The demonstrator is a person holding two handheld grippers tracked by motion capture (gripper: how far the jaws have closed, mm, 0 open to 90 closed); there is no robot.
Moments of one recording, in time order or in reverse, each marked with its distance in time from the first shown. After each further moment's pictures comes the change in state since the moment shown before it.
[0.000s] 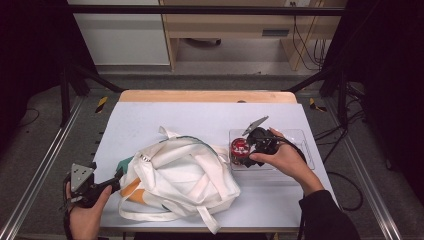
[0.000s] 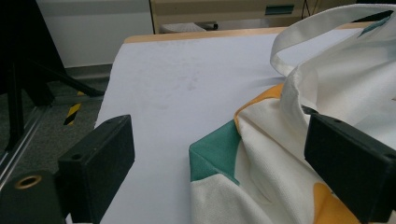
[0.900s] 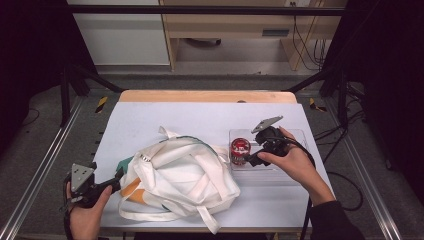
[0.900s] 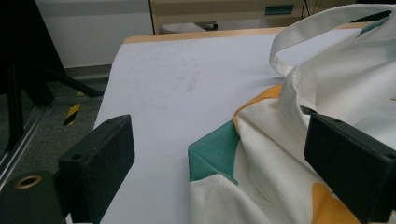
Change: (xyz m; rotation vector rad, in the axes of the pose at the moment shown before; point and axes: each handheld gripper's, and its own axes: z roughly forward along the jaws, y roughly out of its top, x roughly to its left) left arm -0.001 0.000 0.000 -0.001 -0.001 0.001; right arm 0.005 -0.009 -0.035 -0.104 -0.056 0.063
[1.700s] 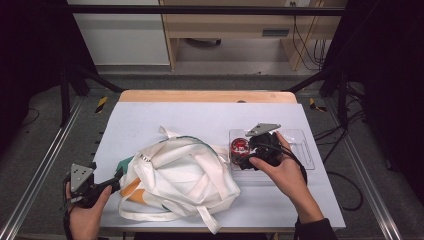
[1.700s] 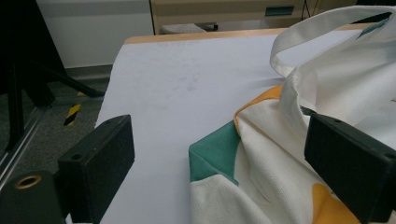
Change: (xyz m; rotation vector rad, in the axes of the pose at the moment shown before) left arm 0.000 0.000 0.000 -0.003 0.001 -0.004; right arm 0.039 0.006 -0.011 -0.125 -0.106 0.077
